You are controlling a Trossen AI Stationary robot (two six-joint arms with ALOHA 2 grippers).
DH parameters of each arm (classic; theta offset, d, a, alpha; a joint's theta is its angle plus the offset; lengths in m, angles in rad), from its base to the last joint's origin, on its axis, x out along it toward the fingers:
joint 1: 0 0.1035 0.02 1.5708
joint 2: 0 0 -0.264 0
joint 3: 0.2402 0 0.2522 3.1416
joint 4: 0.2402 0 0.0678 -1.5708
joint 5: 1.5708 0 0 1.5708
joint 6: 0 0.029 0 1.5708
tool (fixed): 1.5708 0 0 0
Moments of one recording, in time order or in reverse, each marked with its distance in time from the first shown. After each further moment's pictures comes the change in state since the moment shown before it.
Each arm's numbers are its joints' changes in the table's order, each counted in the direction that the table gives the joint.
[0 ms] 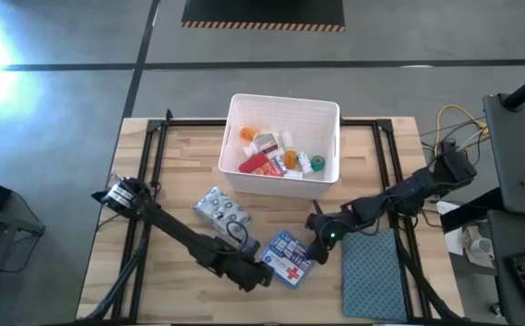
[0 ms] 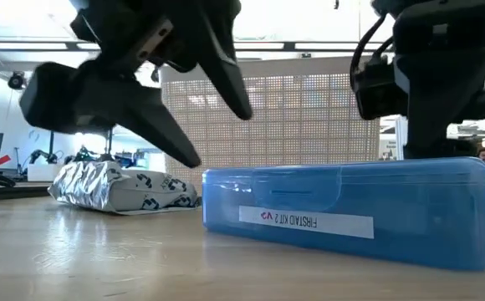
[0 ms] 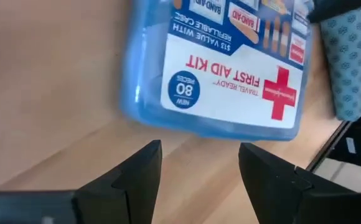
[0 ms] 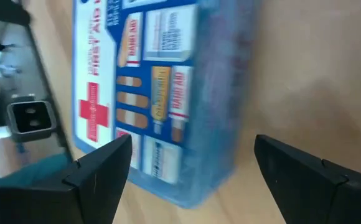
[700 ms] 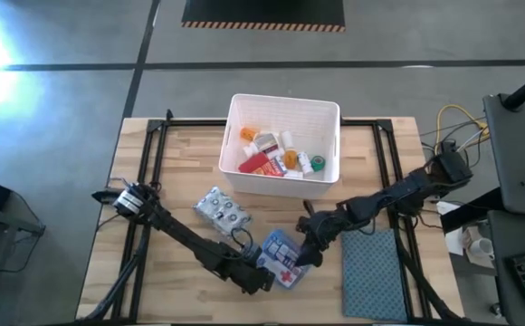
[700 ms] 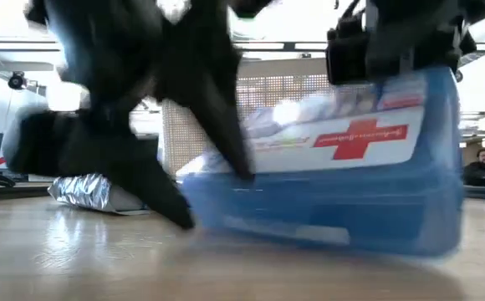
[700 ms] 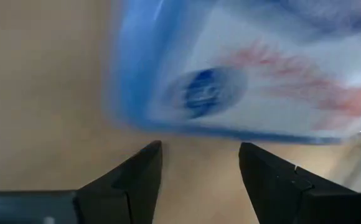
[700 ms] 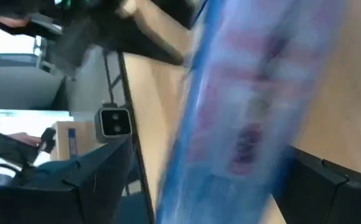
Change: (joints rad) left arm 0.007 -0.110 -0.016 -0.065 0.057 0.002; right arm -0.017 -0.045 0.081 -0.166 -0.114 -0.038
